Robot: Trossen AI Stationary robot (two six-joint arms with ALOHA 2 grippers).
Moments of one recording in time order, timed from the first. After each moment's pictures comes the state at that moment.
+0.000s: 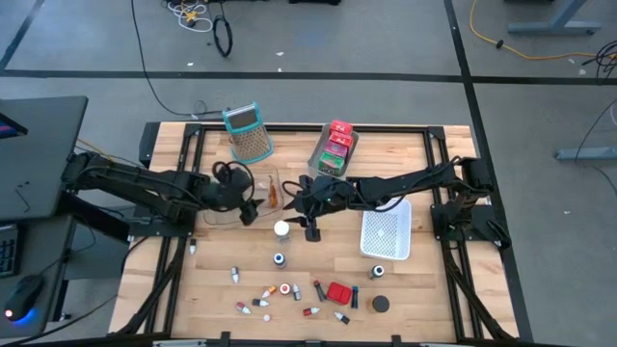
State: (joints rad) left arm -0.16 1.03 0.80 -0.59 -0.53 -0.56; right arm 0.05 1.81 1.28 0.03 -0.06 -0.10
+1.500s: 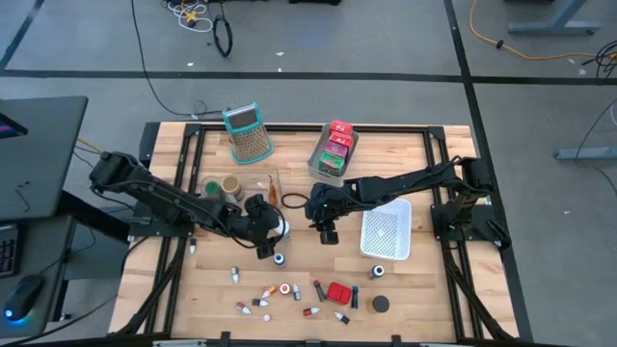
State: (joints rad) left arm -0.33 1.41 0.80 -0.27 -0.45 -0.40; right arm 0.05 1.81 1.28 -0.39 -0.06 -0.09
